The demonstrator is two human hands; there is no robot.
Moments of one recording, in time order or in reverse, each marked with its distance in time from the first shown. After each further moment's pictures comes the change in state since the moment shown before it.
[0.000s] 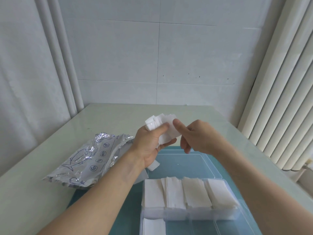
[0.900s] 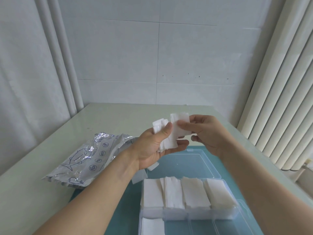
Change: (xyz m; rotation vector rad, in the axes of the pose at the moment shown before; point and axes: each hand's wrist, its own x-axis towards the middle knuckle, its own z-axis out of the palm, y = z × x) left_hand -0.006 0.002 -0.006 0.025 -0.348 -0.133; right_hand 0.012 0.021 -0.004 0.754 0.010 -0.023
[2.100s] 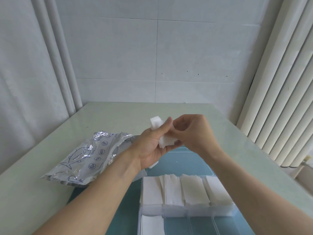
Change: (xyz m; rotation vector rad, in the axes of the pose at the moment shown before) left_hand 0.007 -0.005 0.003 -0.064 0.021 -0.019; right_hand -0.017 -0.002 0.032 -0.296 0.116 -0.154
